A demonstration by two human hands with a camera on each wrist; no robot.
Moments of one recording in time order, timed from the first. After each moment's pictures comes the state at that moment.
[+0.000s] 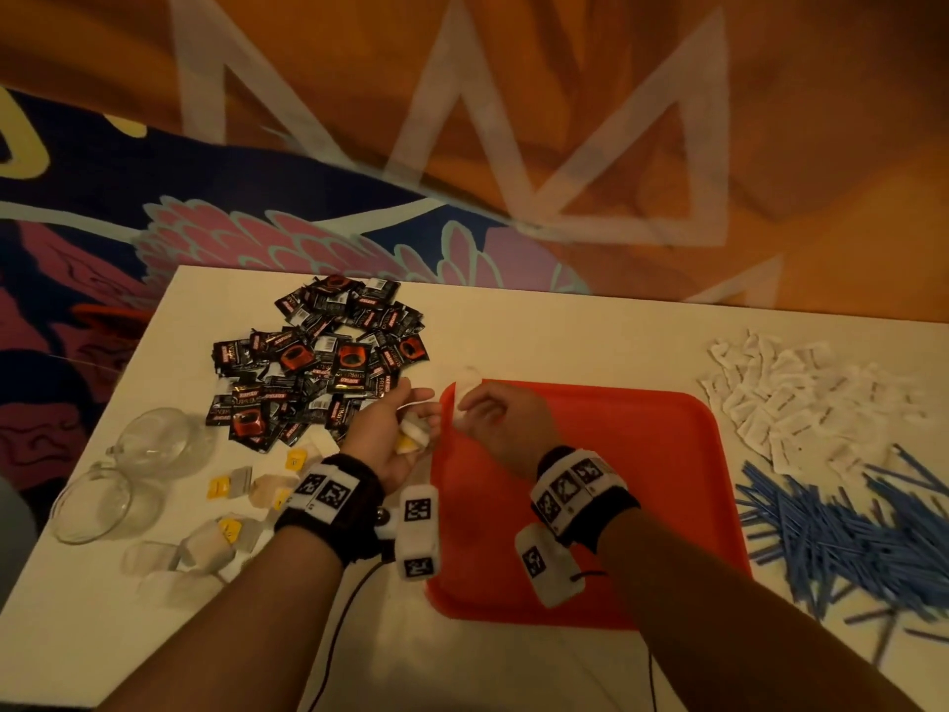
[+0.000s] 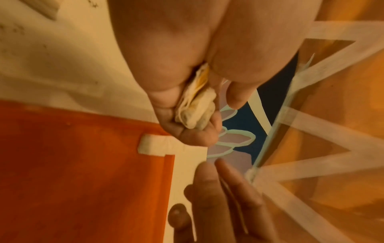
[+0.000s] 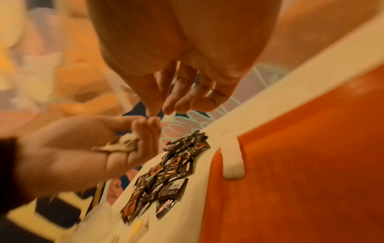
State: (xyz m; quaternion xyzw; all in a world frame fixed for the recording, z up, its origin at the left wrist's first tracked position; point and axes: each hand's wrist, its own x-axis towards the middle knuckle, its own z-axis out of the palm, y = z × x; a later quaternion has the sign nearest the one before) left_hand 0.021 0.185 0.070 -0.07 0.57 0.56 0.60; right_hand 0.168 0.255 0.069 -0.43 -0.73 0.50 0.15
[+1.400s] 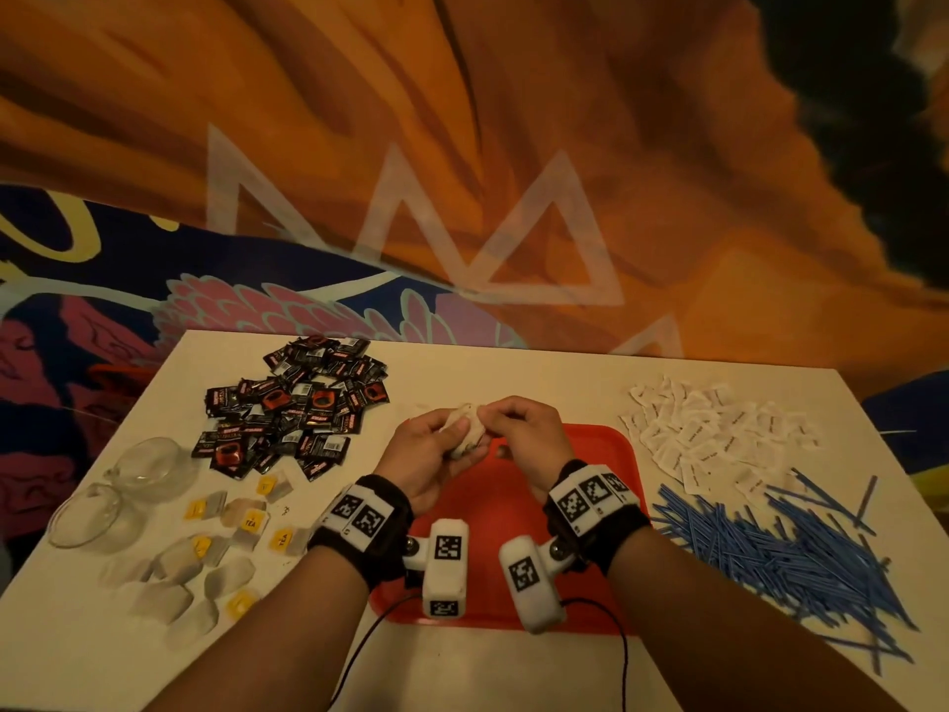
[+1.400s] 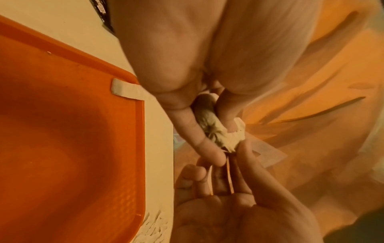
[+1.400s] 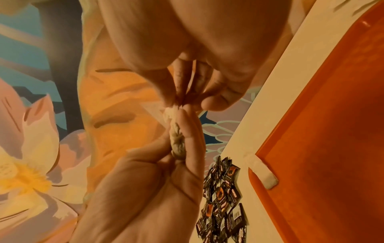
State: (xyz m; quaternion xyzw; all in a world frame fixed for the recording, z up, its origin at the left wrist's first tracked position) left_hand 0.153 0.175 0.145 0.12 0.49 0.62 0.60; right_hand 0.271 0.242 0.148 -0.47 -0.54 0.63 0.30
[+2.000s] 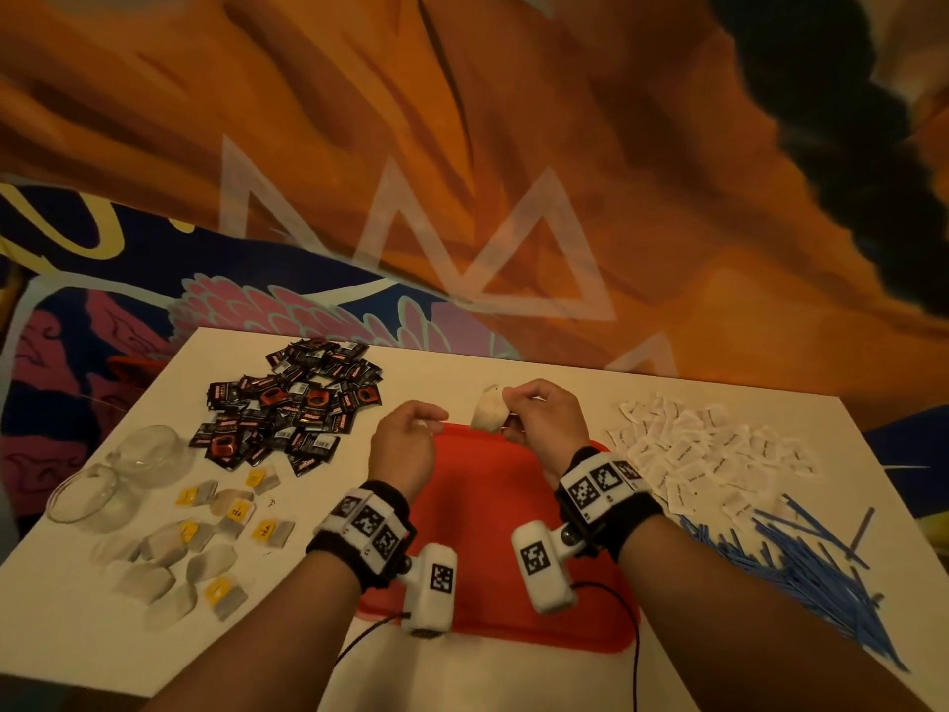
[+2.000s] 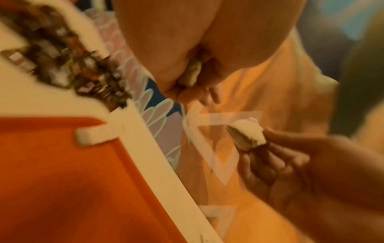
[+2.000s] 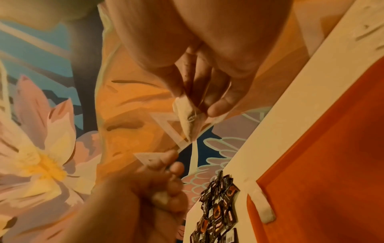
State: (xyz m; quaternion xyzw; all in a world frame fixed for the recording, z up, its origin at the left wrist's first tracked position) left_hand 0.177 0.178 0.144 0.26 0.74 0.53 0.31; right_hand 0.307 0.280 0.156 -0.52 -0.52 0.60 0.32
